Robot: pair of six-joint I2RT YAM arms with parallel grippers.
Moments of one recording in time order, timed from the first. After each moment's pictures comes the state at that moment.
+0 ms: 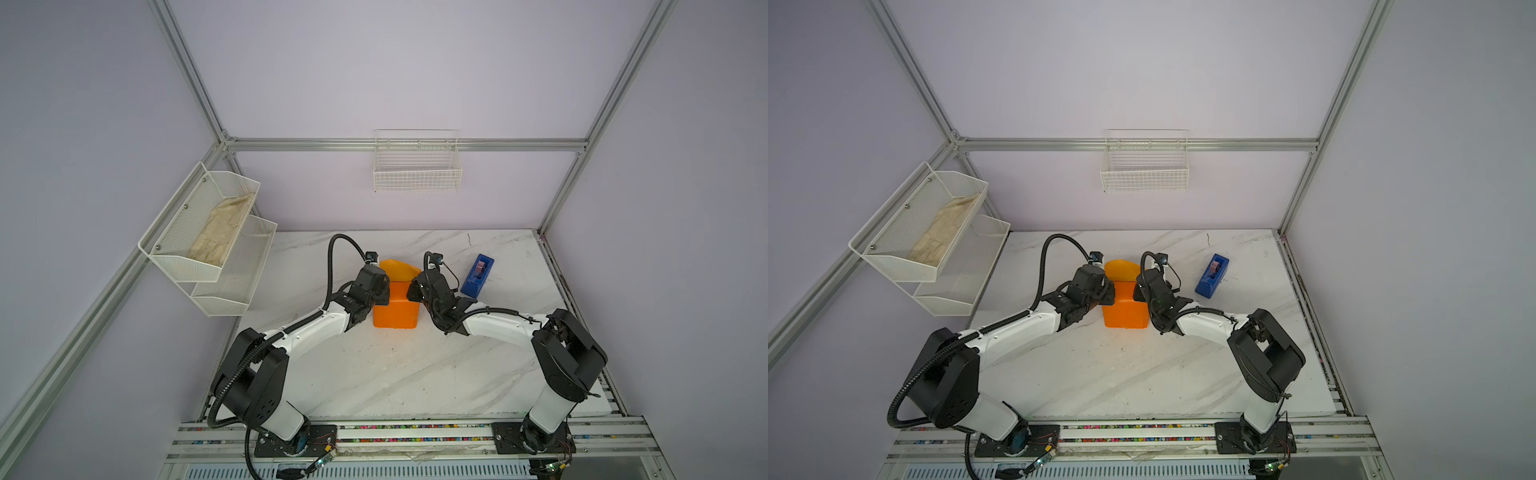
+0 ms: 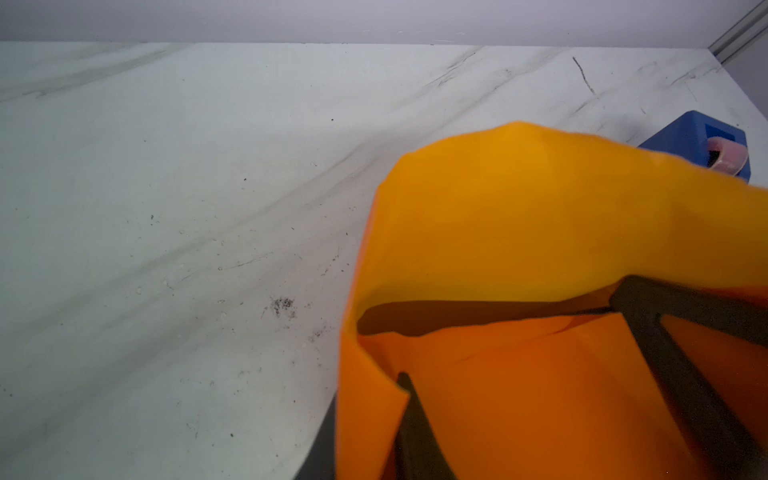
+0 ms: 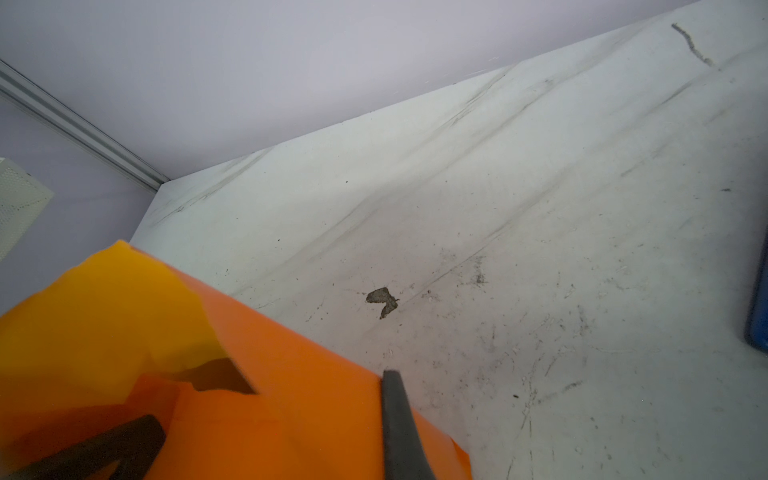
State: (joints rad) left arm -0.58 1.55 1.02 -0.18 -0.28 -0.38; right arm 0.77 1.73 1.05 0.16 0.37 0.68
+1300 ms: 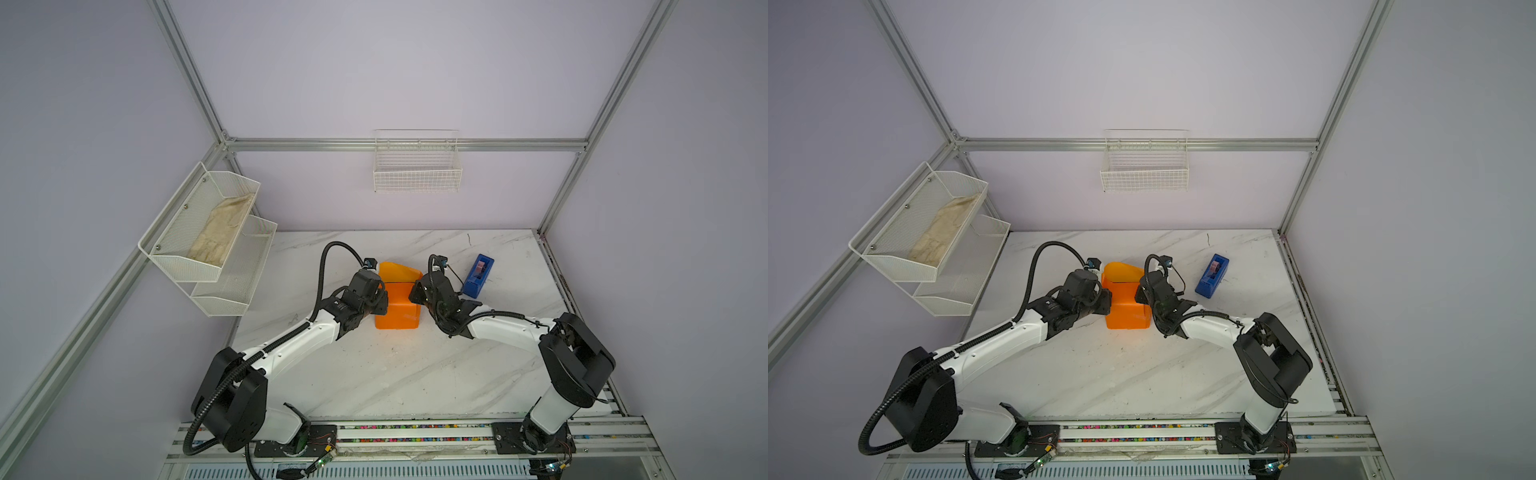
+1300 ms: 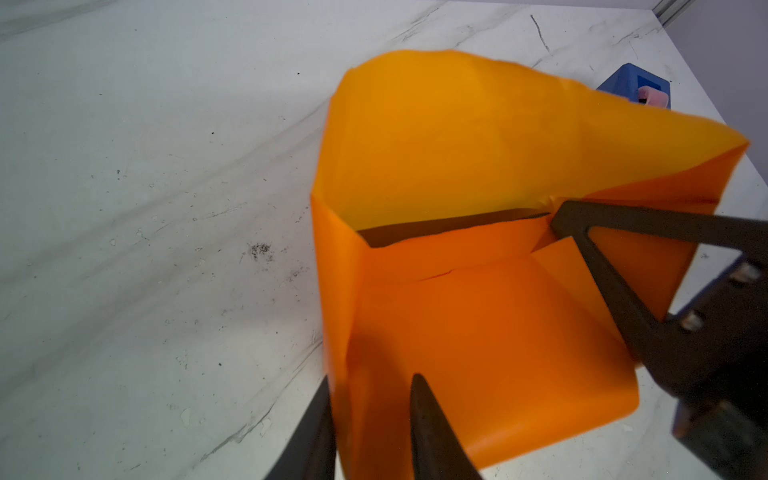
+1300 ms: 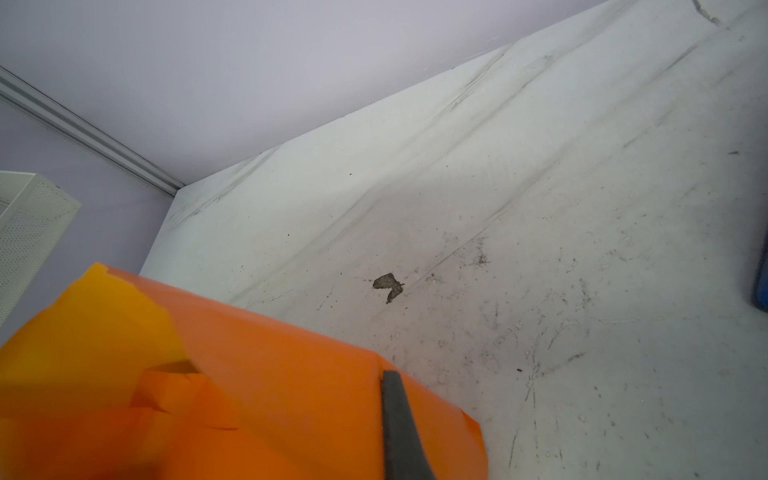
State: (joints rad) left arm -0.60 1.39 0.96 -0.30 -0.18 -0.40; right arm 0.77 1.68 1.01 0.16 0.34 0.75
